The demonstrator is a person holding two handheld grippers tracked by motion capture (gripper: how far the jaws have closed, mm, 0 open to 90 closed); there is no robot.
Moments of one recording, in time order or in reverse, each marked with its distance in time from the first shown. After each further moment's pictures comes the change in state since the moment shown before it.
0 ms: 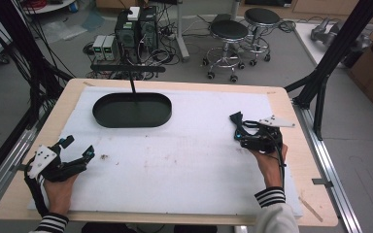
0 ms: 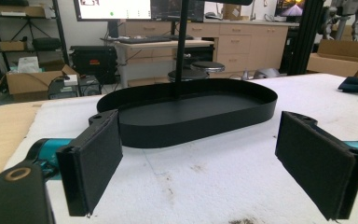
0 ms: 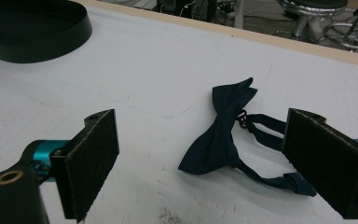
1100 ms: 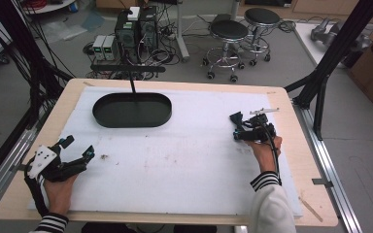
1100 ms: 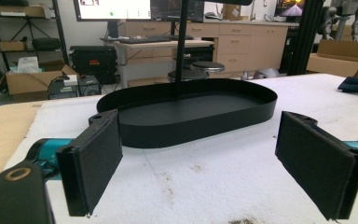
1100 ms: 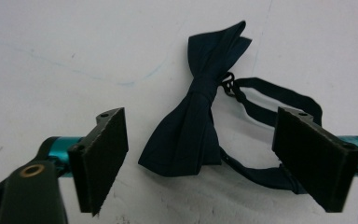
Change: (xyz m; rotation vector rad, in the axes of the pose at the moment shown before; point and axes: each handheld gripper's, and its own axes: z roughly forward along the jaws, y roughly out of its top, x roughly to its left) left arm 0.000 0.000 0.000 0.000 0.000 0.000; right arm -0.018 0.009 0.051 0.291 -0.055 0.027
